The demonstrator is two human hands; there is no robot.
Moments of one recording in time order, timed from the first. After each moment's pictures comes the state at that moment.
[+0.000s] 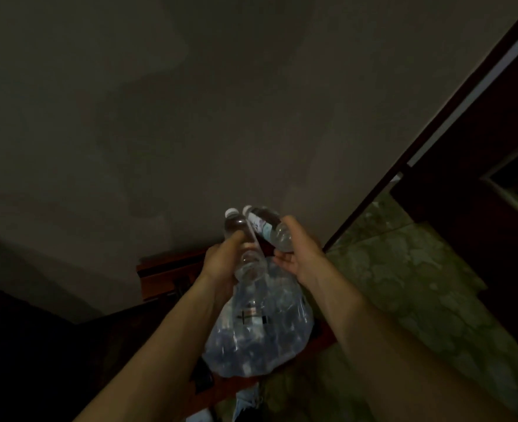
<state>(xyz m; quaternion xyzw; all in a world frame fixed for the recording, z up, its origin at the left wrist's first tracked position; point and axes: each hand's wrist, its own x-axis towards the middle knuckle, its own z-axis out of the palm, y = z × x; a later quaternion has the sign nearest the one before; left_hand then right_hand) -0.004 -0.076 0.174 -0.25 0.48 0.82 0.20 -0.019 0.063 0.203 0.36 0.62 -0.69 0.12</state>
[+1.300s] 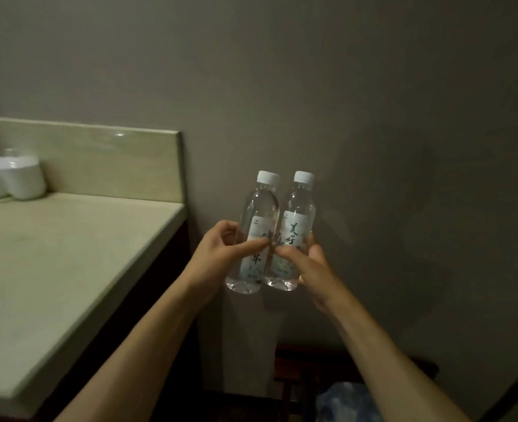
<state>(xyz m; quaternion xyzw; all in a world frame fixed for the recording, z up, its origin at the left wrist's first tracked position) 0.194 -0.357 0.411 -0.04 0.68 0.70 -0.20 0.116 -0.196 0.390 -0.24 0.62 -0.74 0.13</state>
